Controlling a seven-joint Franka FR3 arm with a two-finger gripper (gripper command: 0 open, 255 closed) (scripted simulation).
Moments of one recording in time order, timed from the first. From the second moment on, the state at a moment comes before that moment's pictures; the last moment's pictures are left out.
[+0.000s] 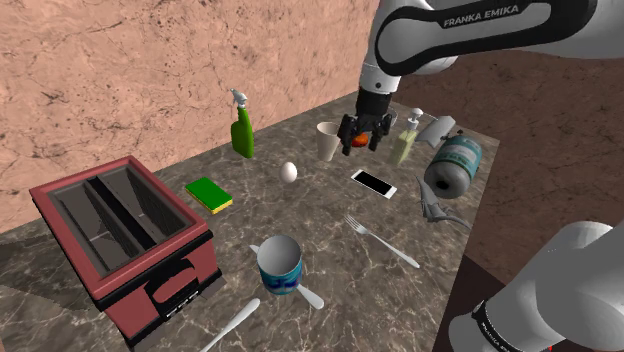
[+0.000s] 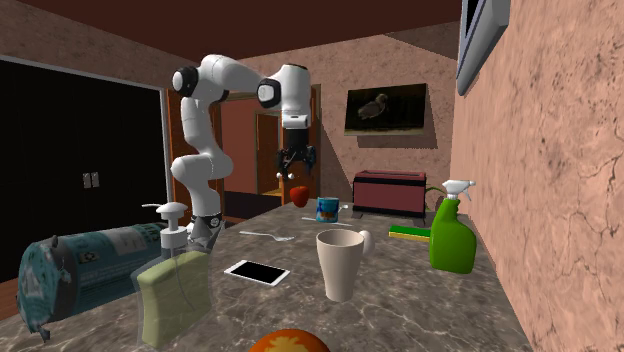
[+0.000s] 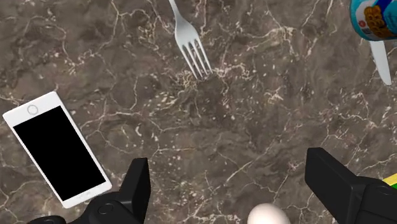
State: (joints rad) arm 0.05 -0.21 0.00 -2.18 0.09 1.90 0.17
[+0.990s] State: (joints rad) arm 0.08 0.42 0.03 -1.62 0.14 1.91 0.24
